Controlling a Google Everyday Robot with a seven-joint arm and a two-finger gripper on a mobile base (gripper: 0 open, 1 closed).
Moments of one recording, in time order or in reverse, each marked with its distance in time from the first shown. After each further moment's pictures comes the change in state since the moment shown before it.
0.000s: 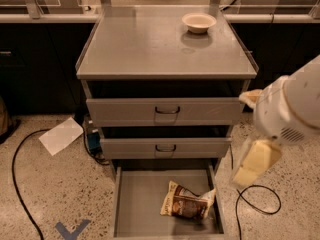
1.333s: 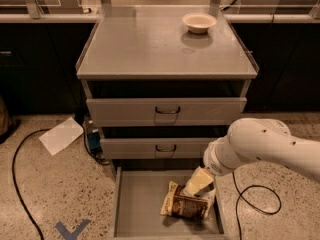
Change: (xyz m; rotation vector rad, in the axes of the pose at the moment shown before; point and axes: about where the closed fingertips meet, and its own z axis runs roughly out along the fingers) arm 0.051 -0.016 0.273 -0.052 -0.023 0.304
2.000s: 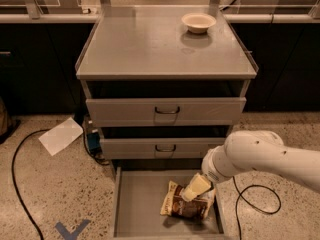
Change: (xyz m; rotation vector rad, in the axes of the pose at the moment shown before) arm 0.018 0.000 0.030 0.009 0.000 0.034
